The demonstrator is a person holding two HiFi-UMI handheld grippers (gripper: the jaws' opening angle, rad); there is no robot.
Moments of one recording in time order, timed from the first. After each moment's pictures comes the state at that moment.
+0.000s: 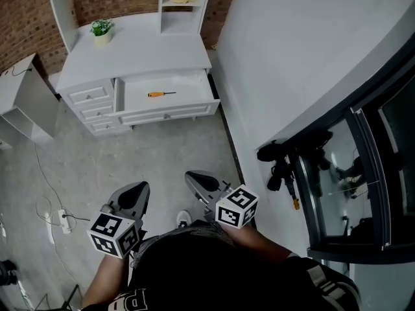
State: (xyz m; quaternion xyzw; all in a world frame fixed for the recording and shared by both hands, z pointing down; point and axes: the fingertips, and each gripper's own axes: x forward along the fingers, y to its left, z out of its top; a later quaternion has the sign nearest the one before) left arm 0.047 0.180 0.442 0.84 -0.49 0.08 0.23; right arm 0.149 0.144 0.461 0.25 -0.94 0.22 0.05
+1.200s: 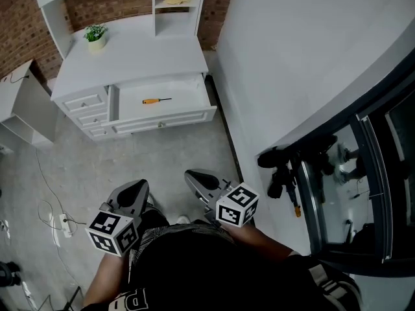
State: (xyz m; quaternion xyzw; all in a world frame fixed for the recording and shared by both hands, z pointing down) left arm 0.076 0.112 0.444 0.83 -0.50 0.08 0.24; right arm 0.180 0.079 0.465 0.24 -0.94 0.23 0.04
